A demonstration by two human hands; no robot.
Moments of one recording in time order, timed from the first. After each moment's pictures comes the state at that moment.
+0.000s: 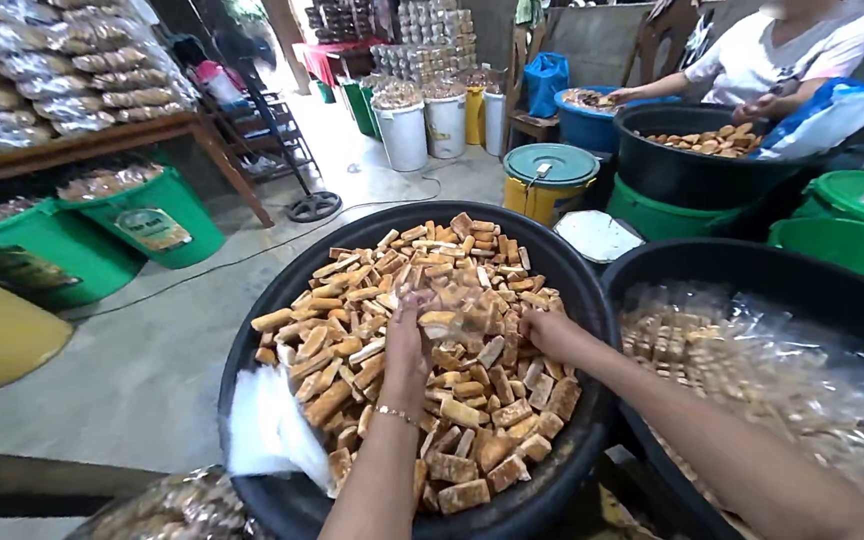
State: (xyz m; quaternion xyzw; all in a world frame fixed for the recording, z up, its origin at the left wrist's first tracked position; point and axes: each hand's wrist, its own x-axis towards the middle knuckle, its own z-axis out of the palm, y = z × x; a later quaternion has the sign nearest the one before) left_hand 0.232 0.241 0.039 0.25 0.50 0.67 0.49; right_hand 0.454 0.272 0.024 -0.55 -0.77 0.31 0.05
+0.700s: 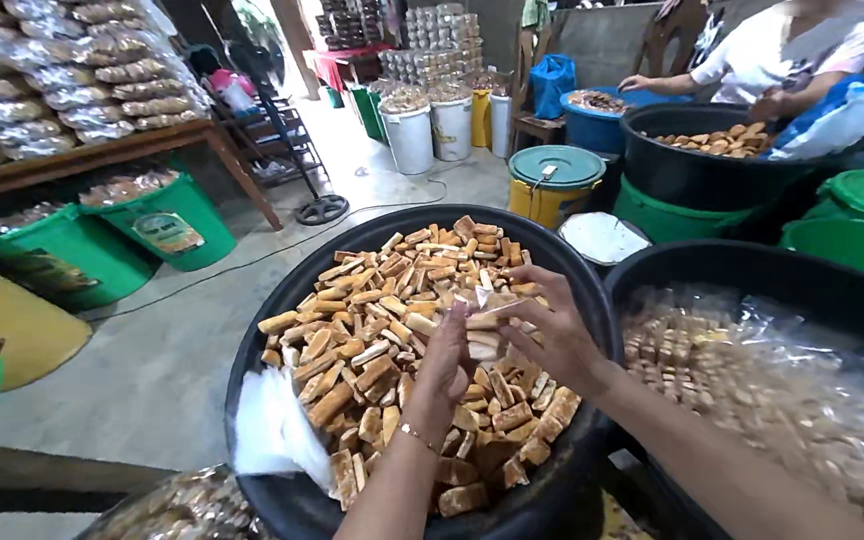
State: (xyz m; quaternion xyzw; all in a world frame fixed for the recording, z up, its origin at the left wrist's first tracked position) left_hand 0.274 0.211 0.055 0.28 0.42 0.58 0.64; right_hand 0.439 0.236 0.040 -0.27 -0.80 0.04 0.53
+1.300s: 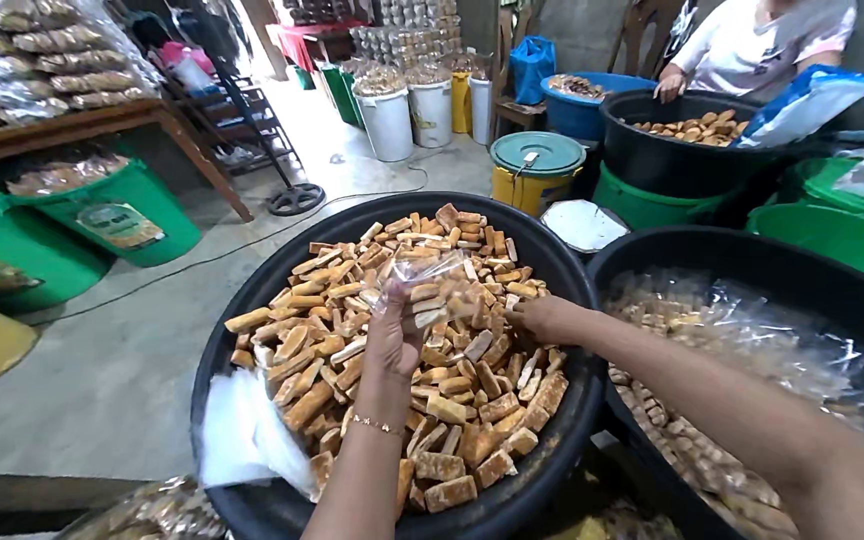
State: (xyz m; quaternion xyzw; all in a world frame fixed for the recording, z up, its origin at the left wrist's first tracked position) left_hand 0.237 0.233 0.056 0.21 0.39 0.70 0.56; right_hand 0.479 0.310 0.008 -0.37 -0.92 0.13 -0.09
